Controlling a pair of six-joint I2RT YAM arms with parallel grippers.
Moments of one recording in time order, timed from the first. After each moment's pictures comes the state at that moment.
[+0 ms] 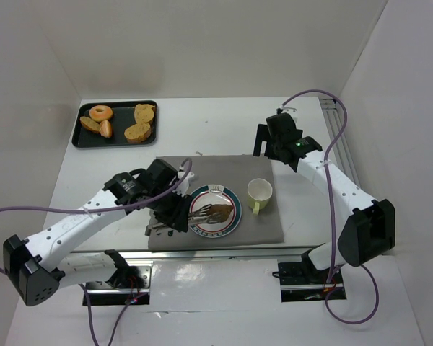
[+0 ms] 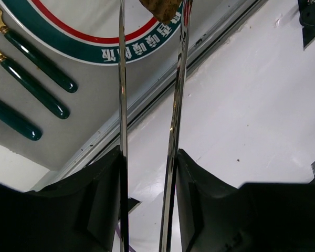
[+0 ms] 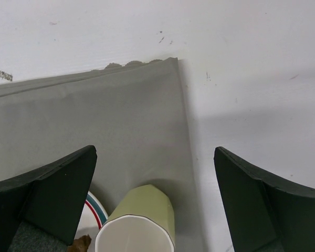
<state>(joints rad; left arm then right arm) -0.72 1.13 1.02 -0.98 0.35 -0.27 0.39 1.42 1.21 -0.58 0.33 0.44</state>
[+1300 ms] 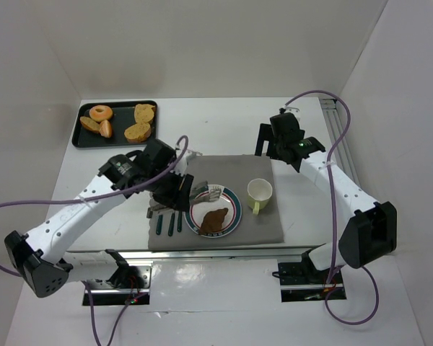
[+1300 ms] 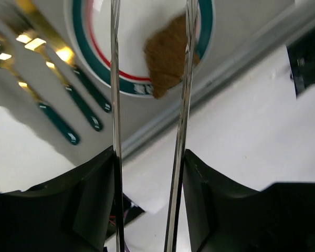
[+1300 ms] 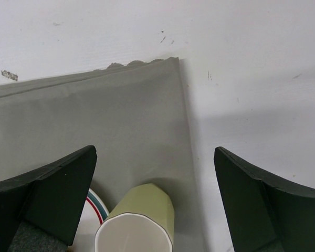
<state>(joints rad) -0.68 1.22 1.25 -1.08 0.25 -0.27 0.37 1.40 1.20 -0.58 0.30 0.43</state>
